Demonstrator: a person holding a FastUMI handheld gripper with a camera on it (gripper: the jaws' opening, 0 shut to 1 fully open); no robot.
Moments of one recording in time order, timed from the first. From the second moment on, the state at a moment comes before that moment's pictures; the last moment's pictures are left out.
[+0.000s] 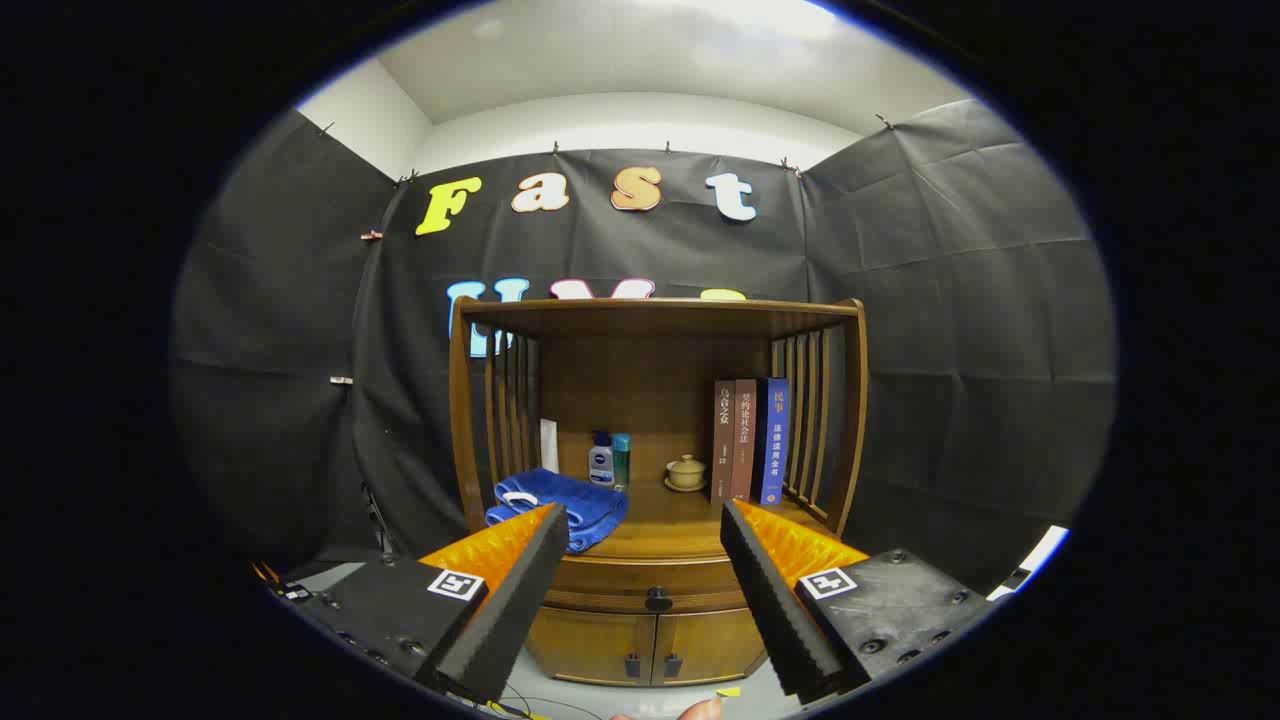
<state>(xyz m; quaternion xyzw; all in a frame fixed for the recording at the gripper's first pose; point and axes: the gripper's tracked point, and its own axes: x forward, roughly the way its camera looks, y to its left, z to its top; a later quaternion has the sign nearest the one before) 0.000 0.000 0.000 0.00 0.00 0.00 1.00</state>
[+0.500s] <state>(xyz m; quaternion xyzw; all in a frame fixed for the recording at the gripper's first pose) 0.002 0.005 0.000 0.00 0.00 0.00 1.00</state>
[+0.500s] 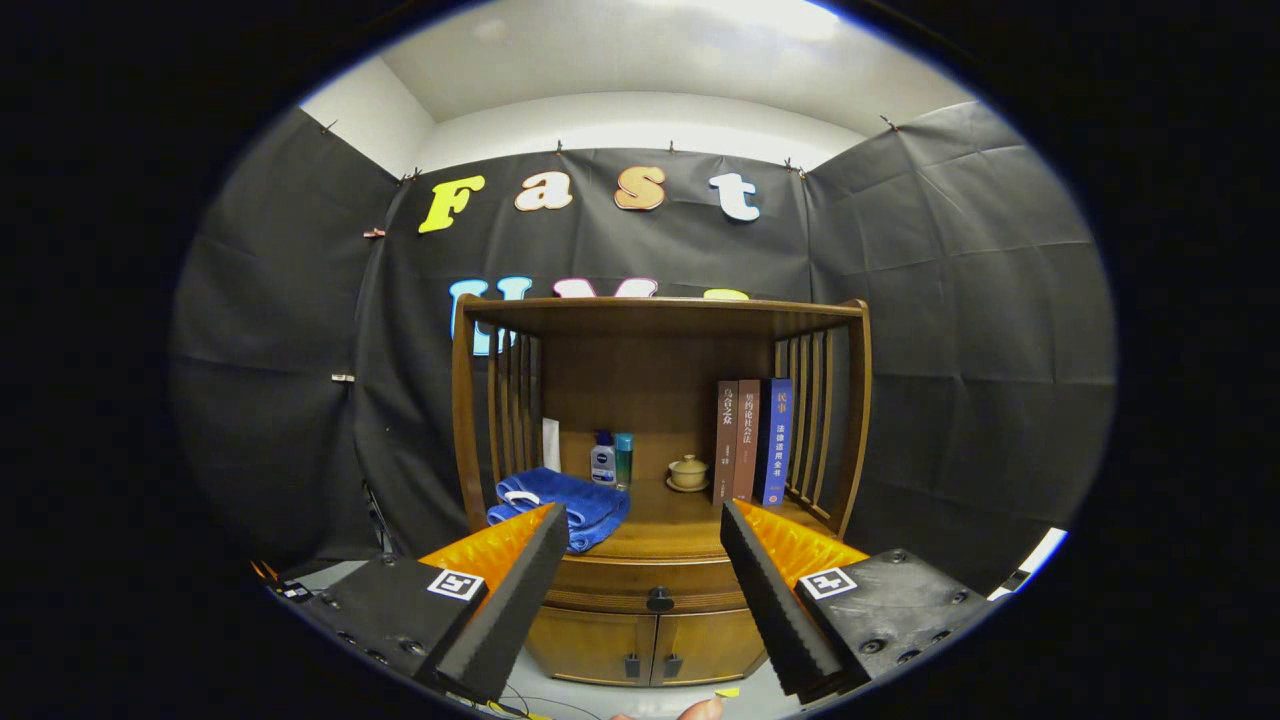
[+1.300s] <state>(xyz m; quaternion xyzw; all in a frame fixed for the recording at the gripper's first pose) 0.002 0.005 -0.001 0.00 0.00 0.00 1.00</state>
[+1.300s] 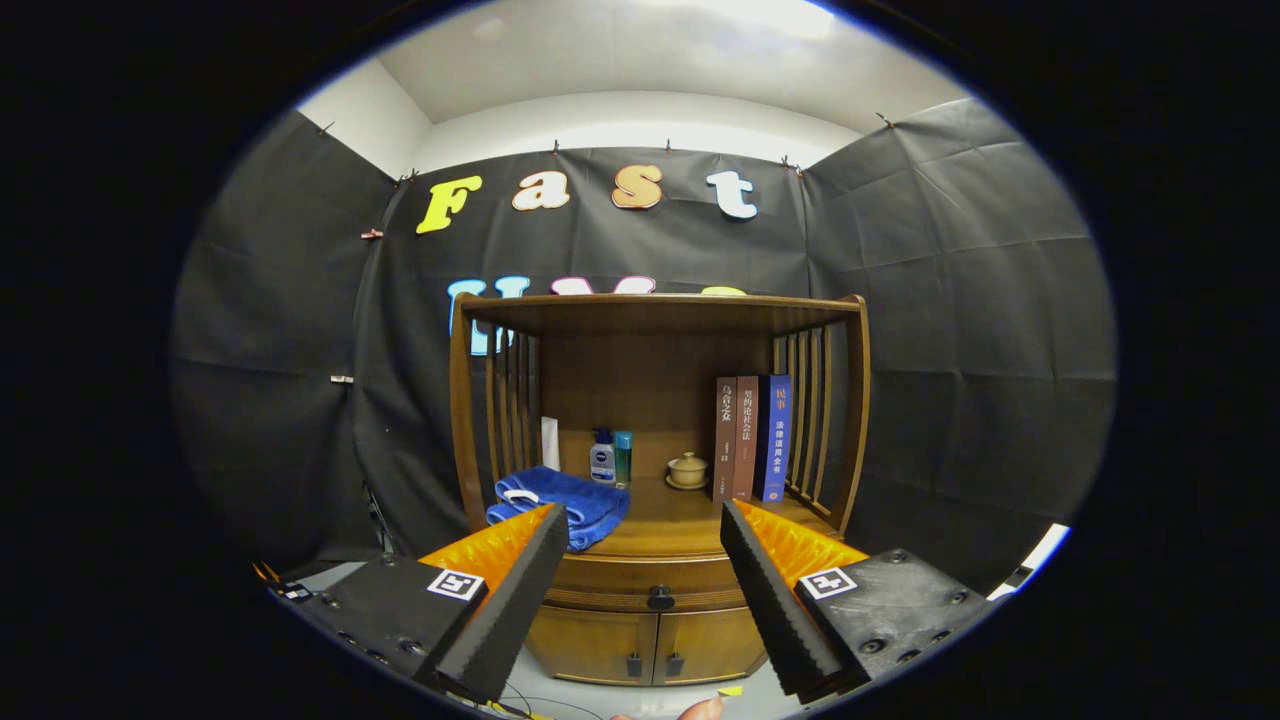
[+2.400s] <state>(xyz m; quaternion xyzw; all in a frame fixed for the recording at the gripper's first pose) 0.163 -0.012 -0.243 0.01 0.06 0.00 1.00</state>
